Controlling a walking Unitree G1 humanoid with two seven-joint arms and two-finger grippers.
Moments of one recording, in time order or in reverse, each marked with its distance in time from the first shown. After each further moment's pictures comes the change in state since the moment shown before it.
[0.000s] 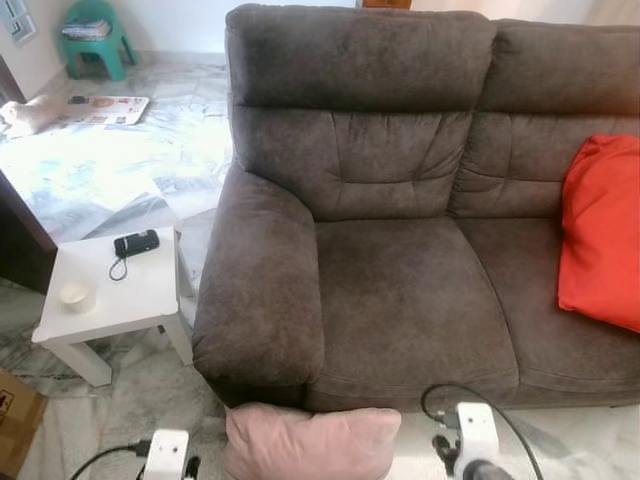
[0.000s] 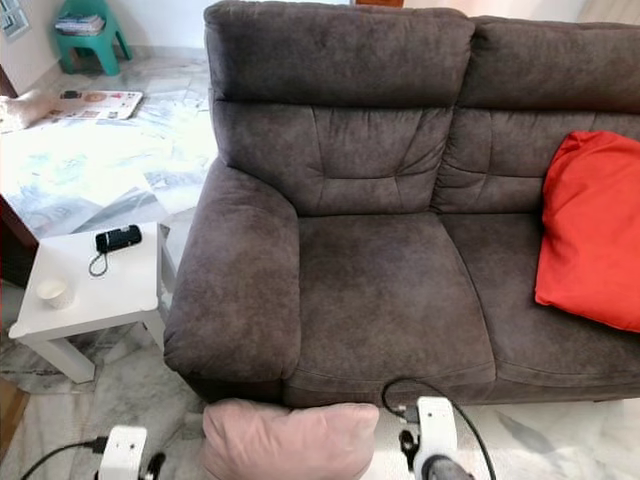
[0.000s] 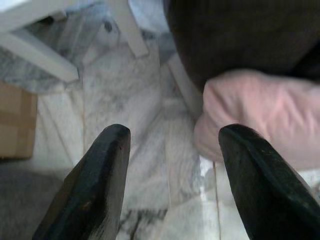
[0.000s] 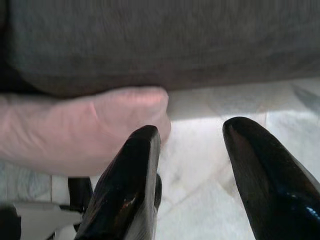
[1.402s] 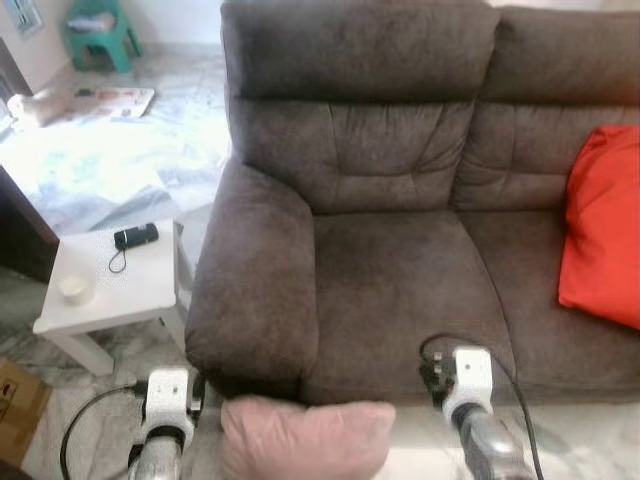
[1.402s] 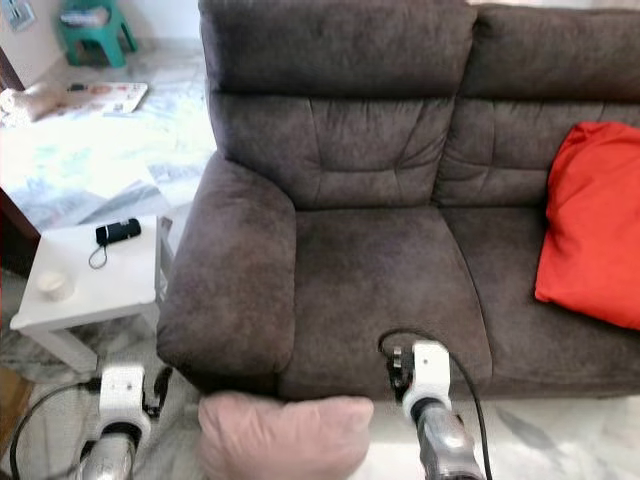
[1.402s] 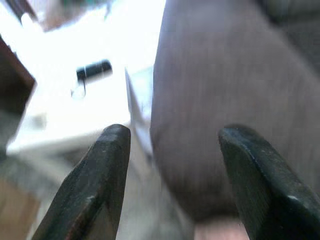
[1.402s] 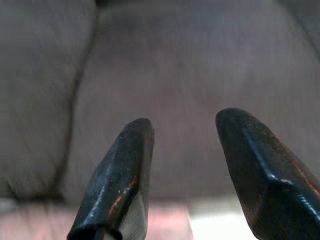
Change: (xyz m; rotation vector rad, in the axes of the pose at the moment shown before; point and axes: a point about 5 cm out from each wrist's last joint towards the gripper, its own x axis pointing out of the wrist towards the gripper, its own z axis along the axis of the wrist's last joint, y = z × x) left arm -0.003 0.005 0.097 -0.090 -0.547 0.057; right arm 0.001 0.018 0.093 0.050 -0.460 0.102
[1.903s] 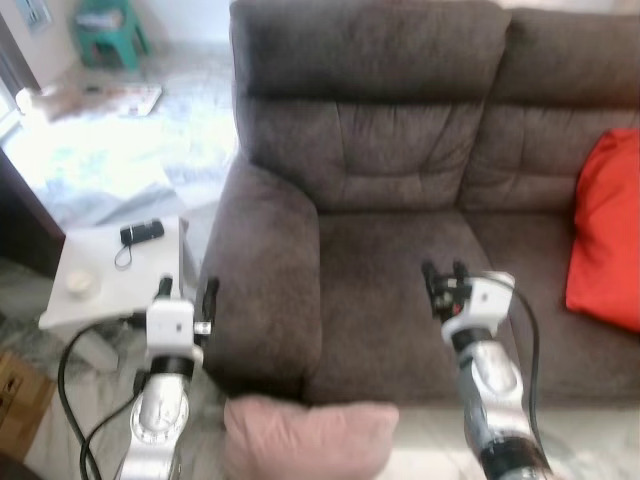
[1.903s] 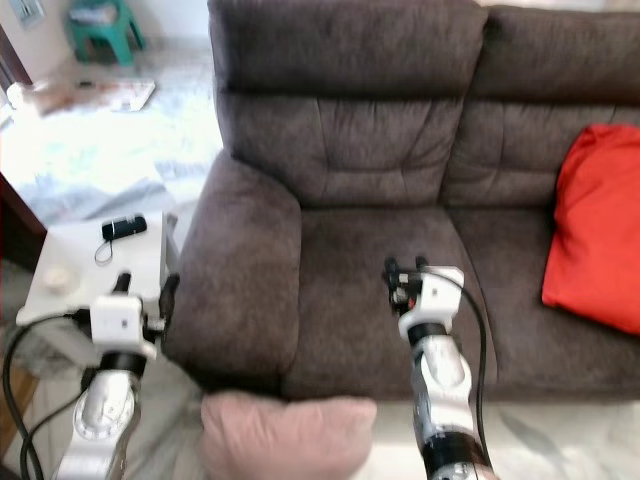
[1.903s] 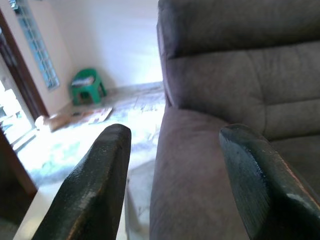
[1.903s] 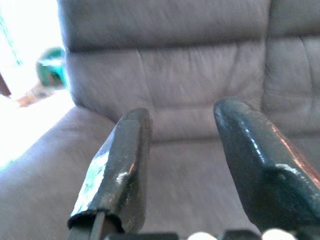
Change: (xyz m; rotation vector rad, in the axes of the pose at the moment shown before) left arm 0.014 -0.013 0.098 0.005 -0.396 -0.039; right arm 0.001 0.030 0.107 -0.040 -0.552 0.087
